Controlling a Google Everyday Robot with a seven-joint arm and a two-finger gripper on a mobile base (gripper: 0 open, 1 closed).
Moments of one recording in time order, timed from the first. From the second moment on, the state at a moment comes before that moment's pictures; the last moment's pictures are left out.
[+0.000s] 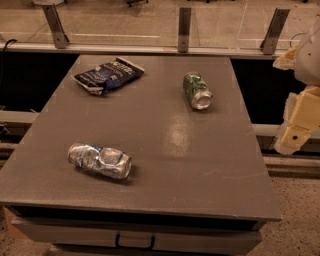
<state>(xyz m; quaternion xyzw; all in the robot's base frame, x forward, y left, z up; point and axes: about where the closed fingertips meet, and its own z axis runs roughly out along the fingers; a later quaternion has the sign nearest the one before) 0.438 -0.217 0.976 -0.60 0.78 -0.03 0.16</state>
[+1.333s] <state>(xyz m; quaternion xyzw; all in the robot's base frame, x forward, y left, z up) 0.562 -0.153 0.953 -0.57 0.80 -0.01 0.19</state>
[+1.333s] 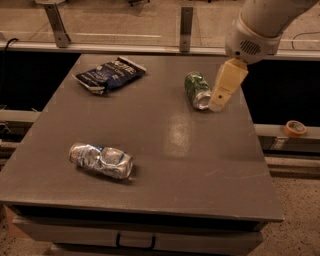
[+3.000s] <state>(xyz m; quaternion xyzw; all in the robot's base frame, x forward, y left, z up) 0.706 -0.131 0.861 -0.33 0.93 0.00 0.18</state>
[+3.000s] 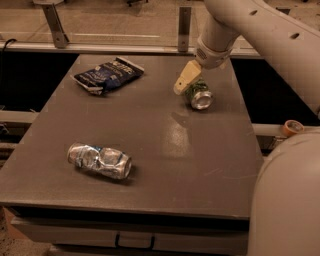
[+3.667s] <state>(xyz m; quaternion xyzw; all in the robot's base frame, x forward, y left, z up) 0.702 -0.139 0.847 -0.28 0.95 0.00 0.16</state>
